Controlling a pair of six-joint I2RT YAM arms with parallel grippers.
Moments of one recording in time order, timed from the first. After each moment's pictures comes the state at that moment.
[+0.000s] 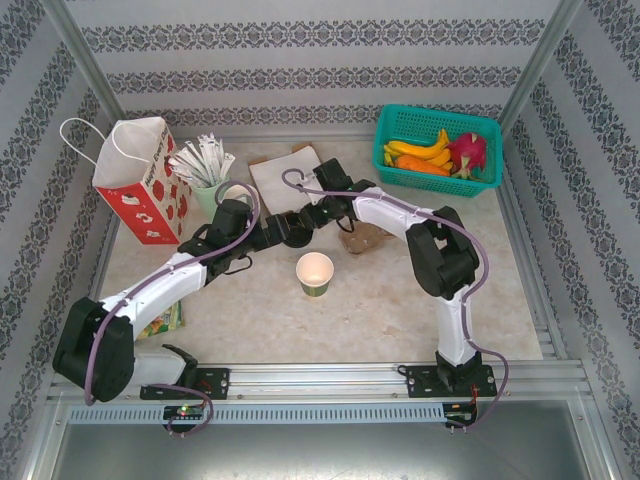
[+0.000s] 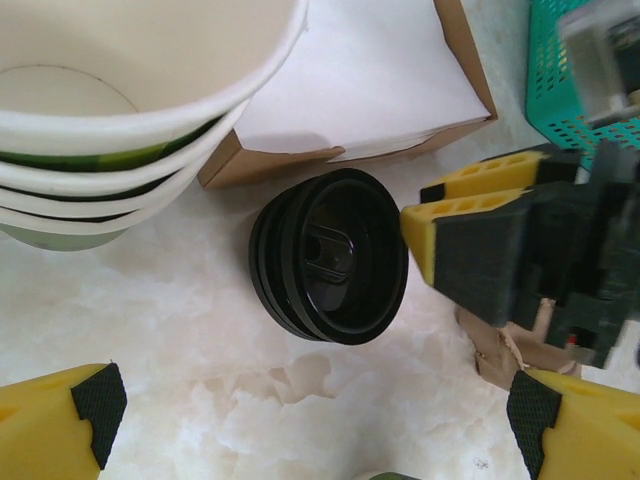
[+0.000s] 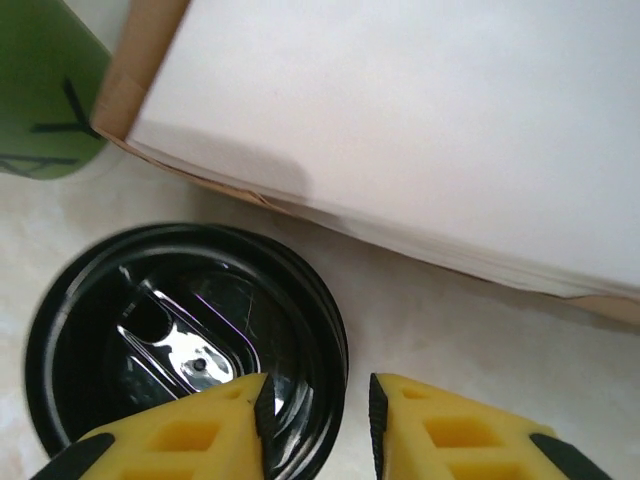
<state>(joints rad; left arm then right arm) -0.43 1.31 0.80 -0.20 0.03 -0.72 0.57 2.07 1.56 -0.44 -0.23 -0.02</state>
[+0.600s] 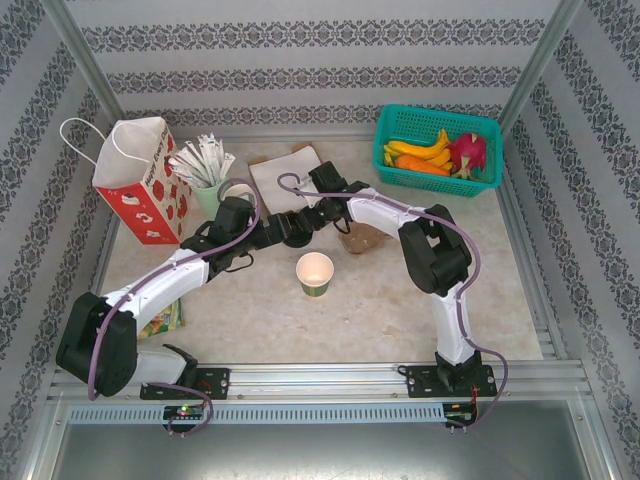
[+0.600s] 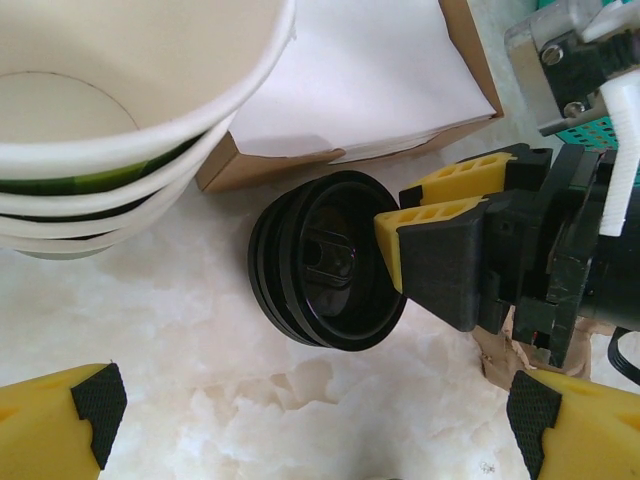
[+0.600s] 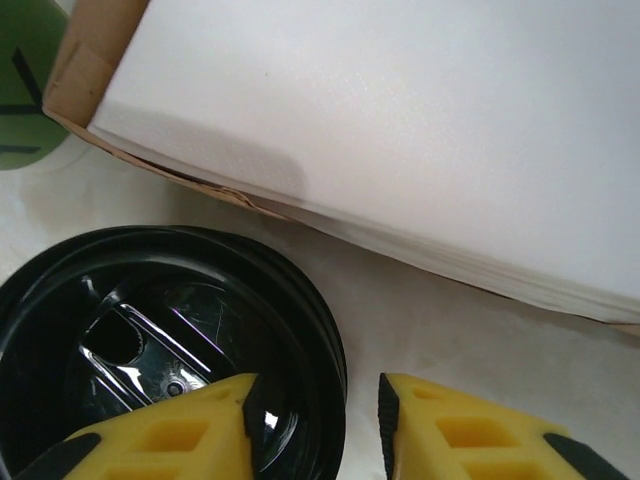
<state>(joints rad) -0.43 1.34 0.82 -0.21 0.03 -0.71 0.58 2.14 1.60 -0.46 -0.21 -0.04</state>
